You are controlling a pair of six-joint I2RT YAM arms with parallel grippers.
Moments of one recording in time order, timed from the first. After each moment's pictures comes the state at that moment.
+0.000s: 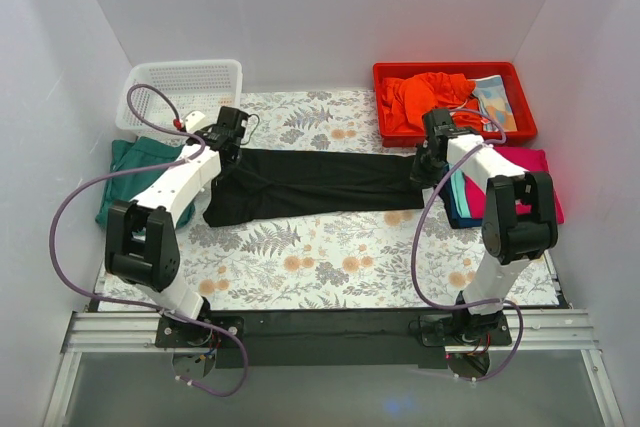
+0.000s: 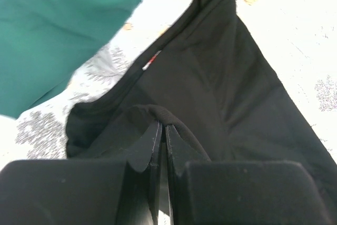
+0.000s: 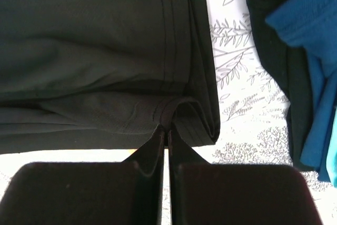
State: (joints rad) left arm -0.28 1.59 1.25 -0.73 -0.63 -1.00; right arm 0.20 1.76 1.25 -0.72 -0.06 0.44
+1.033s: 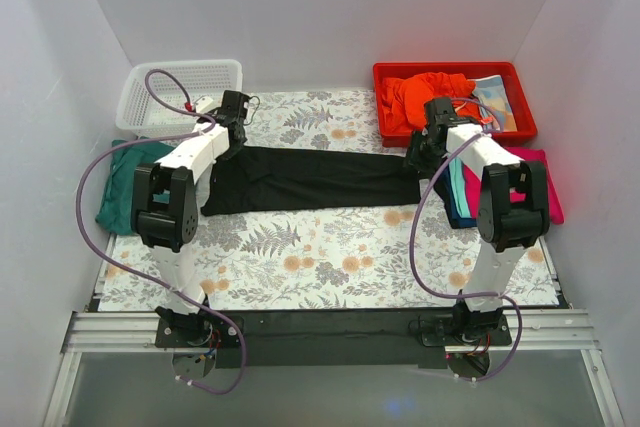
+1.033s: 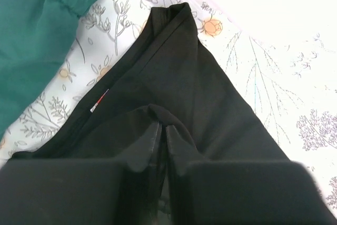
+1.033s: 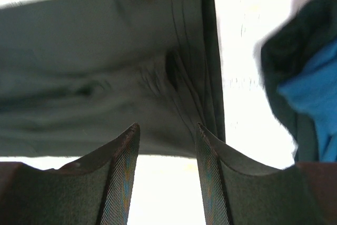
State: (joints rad) left arm -0.21 1.91 1.48 -0.60 -0.55 -0.88; right arm 0.17 1.89 1.42 -0.70 -0.12 0.43
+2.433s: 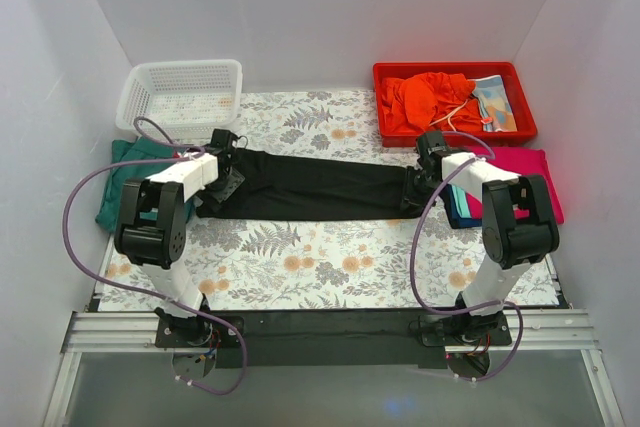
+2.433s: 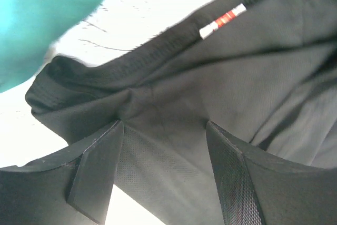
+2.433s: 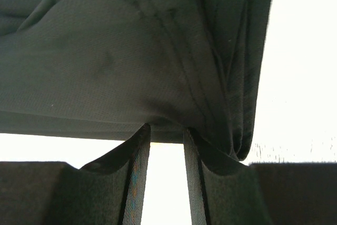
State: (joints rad) left arm -0.16 1.77 1.11 -0.62 -0.38 -1.06; right arm 0.23 1.76 1.08 -0.61 -0.16 0.40
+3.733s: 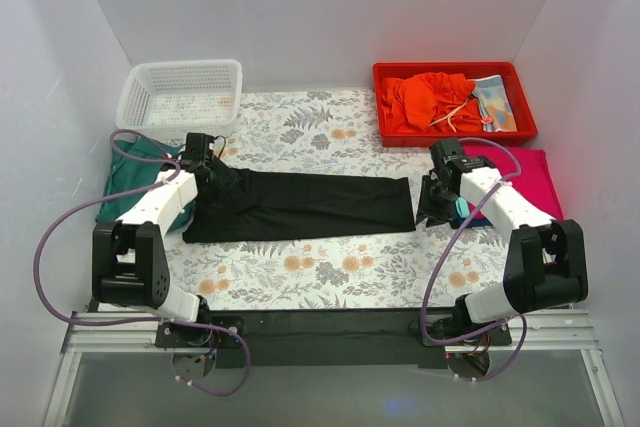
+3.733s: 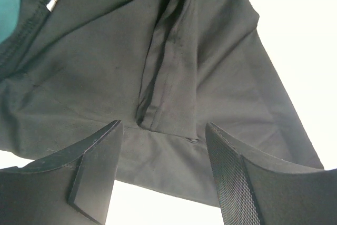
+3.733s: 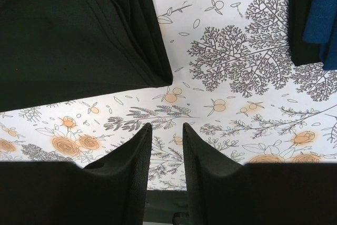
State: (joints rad) left arm -0.08 1.47 0.98 -0.59 -0.07 -0.92; right arm 0.23 1.45 0.97 -0.85 -0.07 0.44
